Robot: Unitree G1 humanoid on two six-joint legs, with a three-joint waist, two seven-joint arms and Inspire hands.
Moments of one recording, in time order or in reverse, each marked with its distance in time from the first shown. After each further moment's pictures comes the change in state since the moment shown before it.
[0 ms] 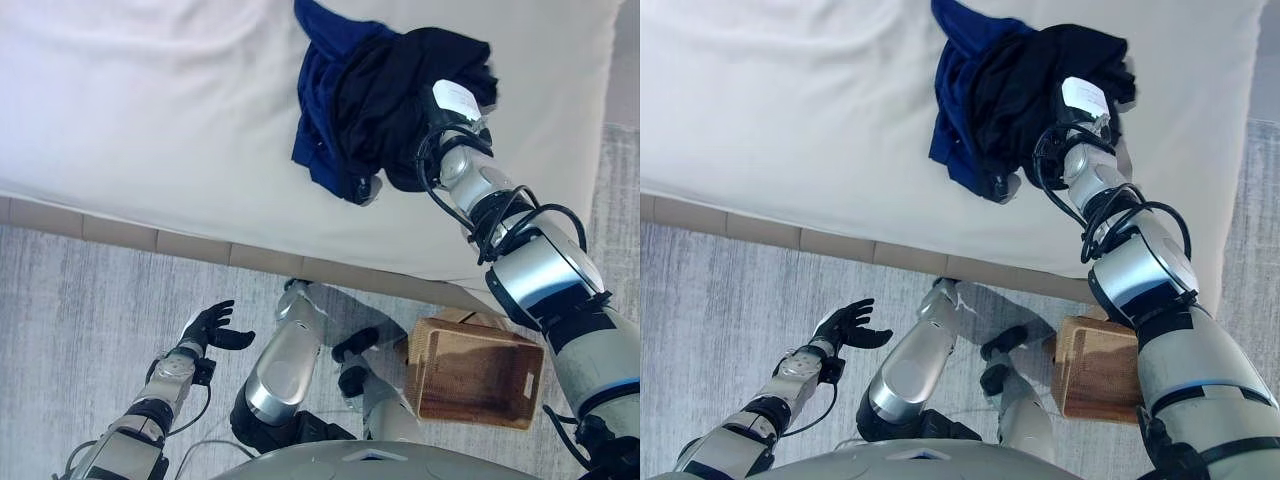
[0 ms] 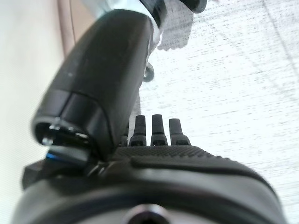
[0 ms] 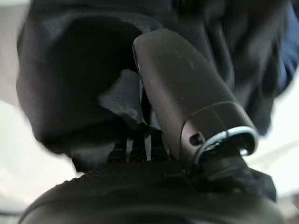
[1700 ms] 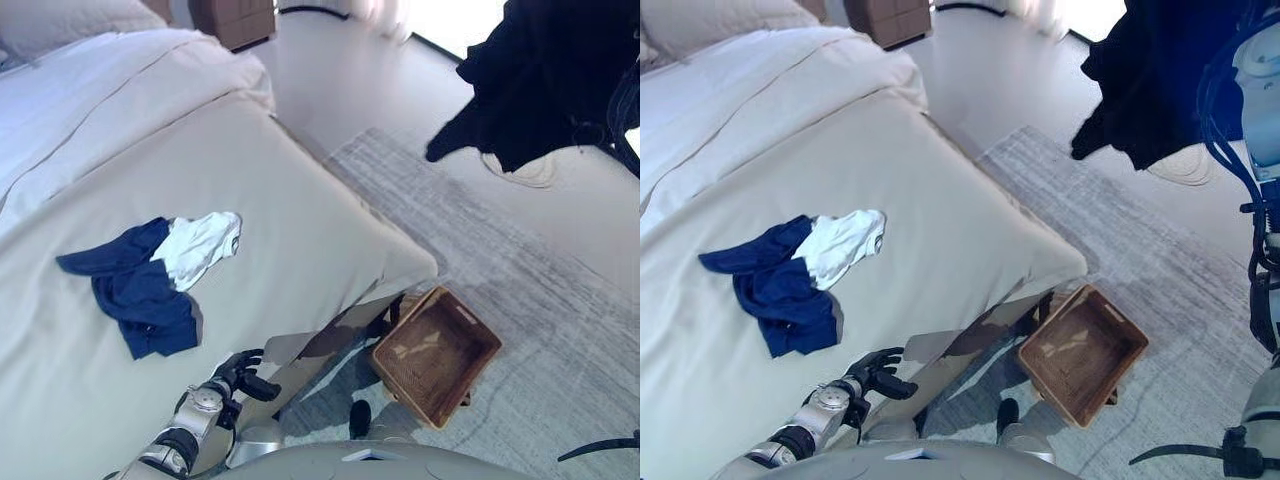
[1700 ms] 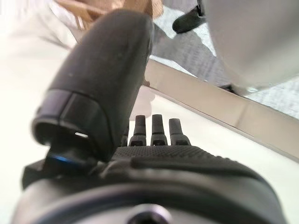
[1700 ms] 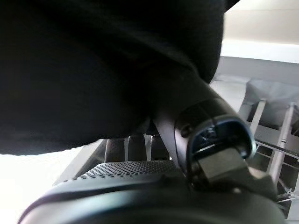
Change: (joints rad) left arm 0.118 -0.143 -0.033 -0.024 0.211 0.157 -0.037; right arm 0.132 -0.634 -0.344 -0.974 0.076 0.106 -0.483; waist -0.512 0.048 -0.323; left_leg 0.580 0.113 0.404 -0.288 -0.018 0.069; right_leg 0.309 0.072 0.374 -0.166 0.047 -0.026
